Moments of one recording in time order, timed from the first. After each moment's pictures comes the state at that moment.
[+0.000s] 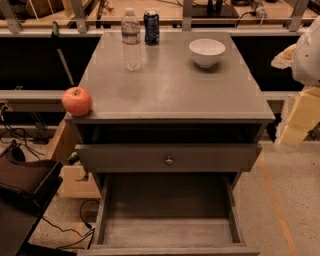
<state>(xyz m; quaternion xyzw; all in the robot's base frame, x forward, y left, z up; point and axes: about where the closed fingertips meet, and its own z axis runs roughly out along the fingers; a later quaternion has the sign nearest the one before) 0.438 -0.216 0.978 -0.60 0.78 -0.04 0.16</state>
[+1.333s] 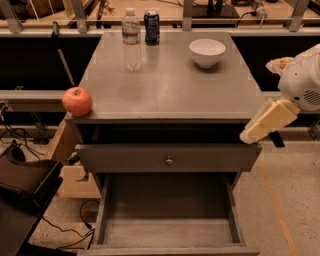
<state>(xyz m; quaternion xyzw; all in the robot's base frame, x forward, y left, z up) 0.490 -0.207 0.945 -0.52 0.79 0.01 0.33</state>
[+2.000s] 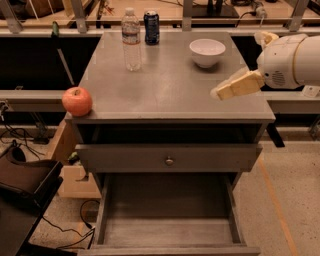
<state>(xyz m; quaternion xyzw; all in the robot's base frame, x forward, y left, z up) 0.586 -0.175 0.977 -0.43 0.73 0.06 0.53</state>
